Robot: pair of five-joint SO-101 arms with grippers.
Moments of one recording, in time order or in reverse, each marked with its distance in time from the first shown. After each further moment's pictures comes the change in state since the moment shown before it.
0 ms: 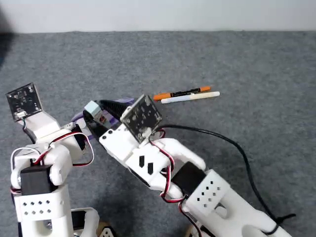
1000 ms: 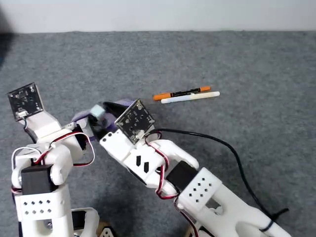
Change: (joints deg) left arm 0.1 0.0 0.0 0.0 0.0; right arm 1.5 2.9 3.3 -0.4 1.4
